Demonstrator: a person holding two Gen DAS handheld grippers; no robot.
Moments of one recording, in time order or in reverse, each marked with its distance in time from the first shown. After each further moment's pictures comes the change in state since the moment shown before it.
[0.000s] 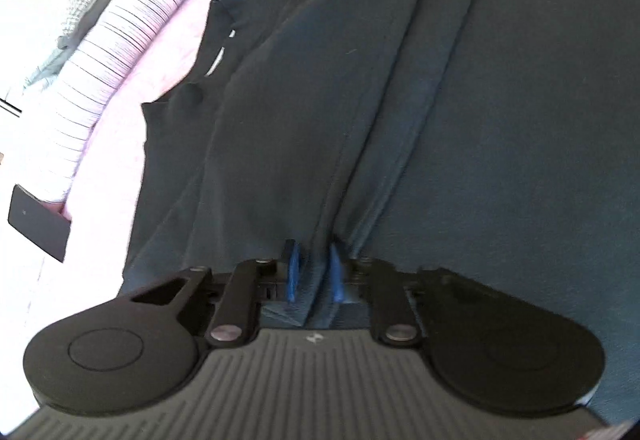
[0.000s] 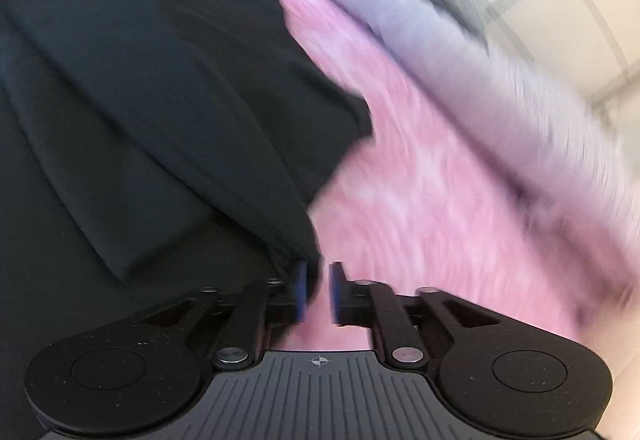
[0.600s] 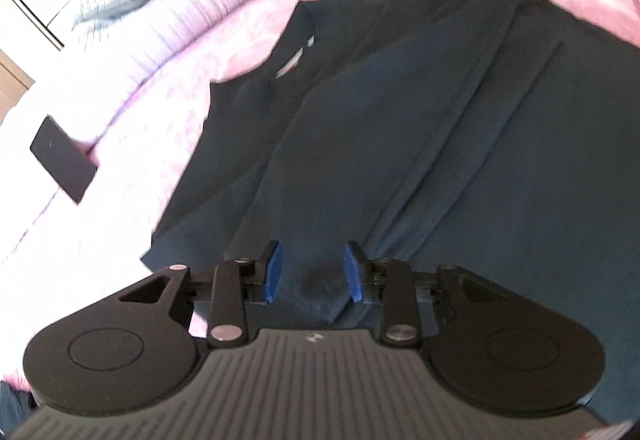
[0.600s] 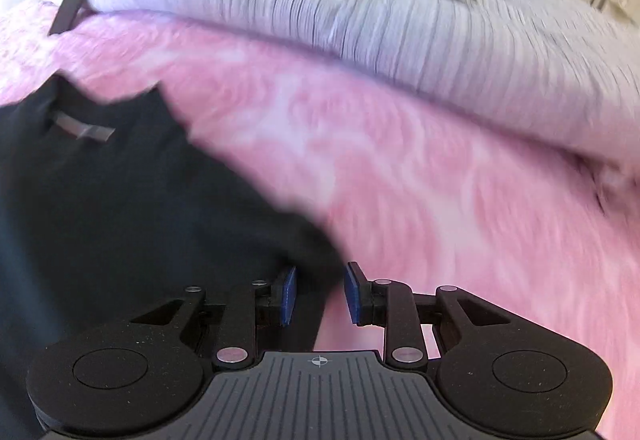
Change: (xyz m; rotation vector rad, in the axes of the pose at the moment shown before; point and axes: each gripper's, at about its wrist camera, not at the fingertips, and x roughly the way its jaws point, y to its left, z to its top) left arm -0.037 0.032 -0.008 -0.252 -0.008 0.030; right arm 0.099 -0.086 0.121 0.368 -0.075 0.190
